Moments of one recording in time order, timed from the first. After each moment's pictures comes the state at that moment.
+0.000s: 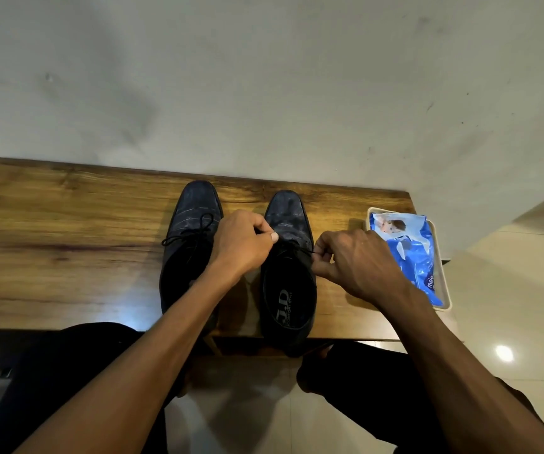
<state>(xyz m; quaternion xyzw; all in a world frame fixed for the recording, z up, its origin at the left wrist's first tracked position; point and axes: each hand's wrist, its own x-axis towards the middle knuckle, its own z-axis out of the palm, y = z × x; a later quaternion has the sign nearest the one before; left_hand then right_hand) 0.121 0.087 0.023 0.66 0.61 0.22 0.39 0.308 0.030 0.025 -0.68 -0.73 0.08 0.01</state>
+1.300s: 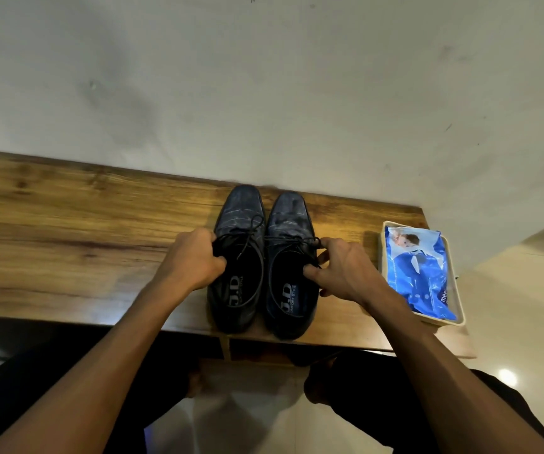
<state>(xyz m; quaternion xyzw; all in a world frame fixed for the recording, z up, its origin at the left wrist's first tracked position) 0.019 0.100 0.005 0.69 0.65 0.10 0.29 0.269 0.046 0.015 -0.73 -0.61 0.28 0.12</state>
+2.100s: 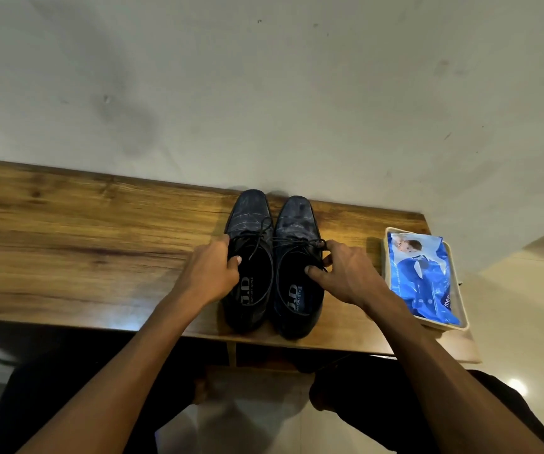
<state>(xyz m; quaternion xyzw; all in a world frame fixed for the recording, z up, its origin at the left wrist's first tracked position) 0.025 0.093 -0.010 0.73 0.61 0.12 0.27 0.268 0.049 0.007 -0.74 -0.63 0.20 0.08</state>
